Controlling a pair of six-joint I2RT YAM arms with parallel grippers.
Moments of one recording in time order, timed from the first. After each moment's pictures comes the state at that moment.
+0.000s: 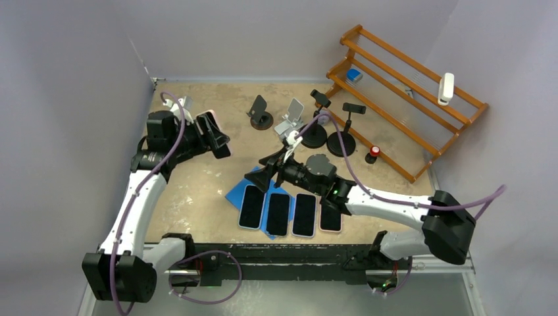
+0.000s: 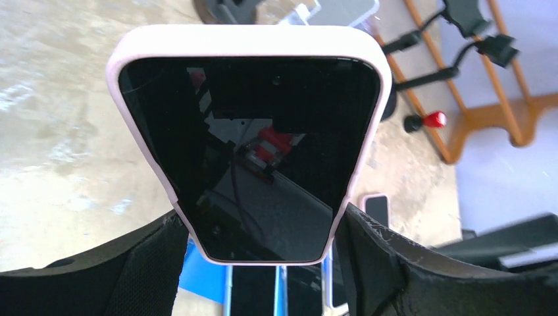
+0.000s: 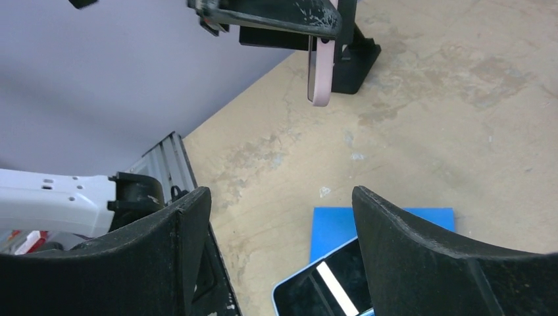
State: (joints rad) left arm -0.04 1.07 0.98 -0.47 0.42 -0.46; right arm 0.99 1.30 0.74 0.54 -0.11 0.45
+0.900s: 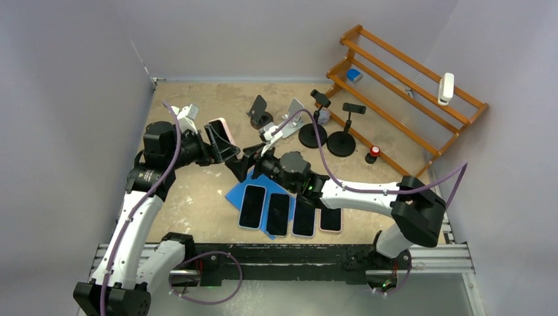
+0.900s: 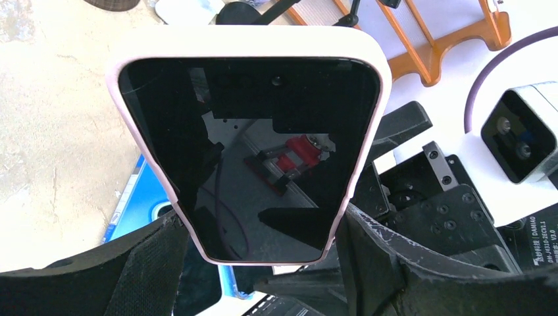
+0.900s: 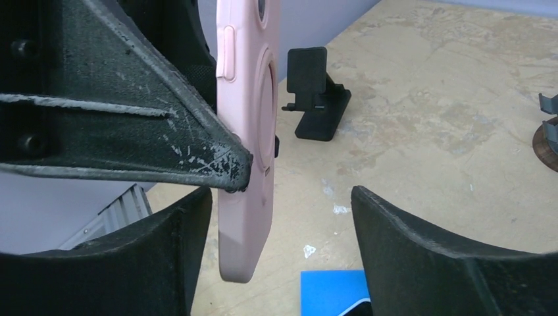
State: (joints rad) left arm -0.13 0.87 0.93 -0.48 0.60 -0.55; right arm 1.09 1.54 0.93 0.62 0.14 0.39
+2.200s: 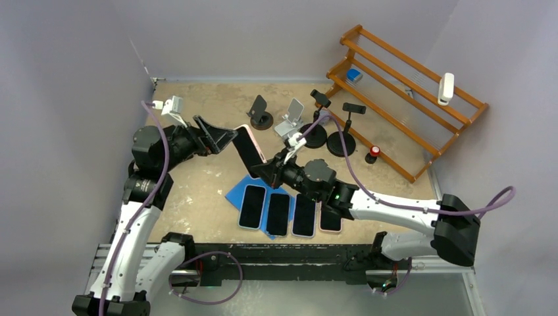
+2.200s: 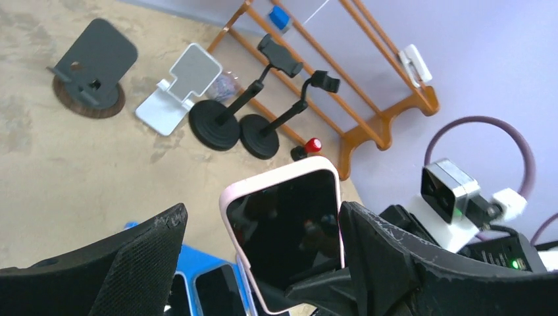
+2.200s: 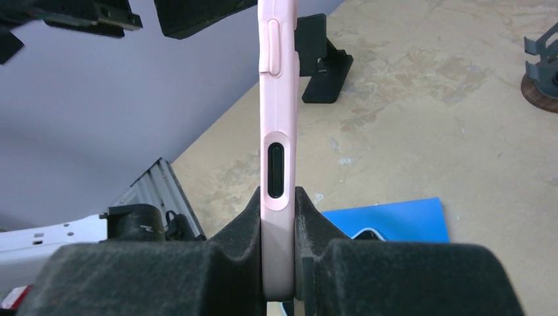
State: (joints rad) left arm -0.14 0.81 0.93 -0.25 0.52 -0.68; right arm 1.10 1.28 0.78 0.46 0.13 0.46
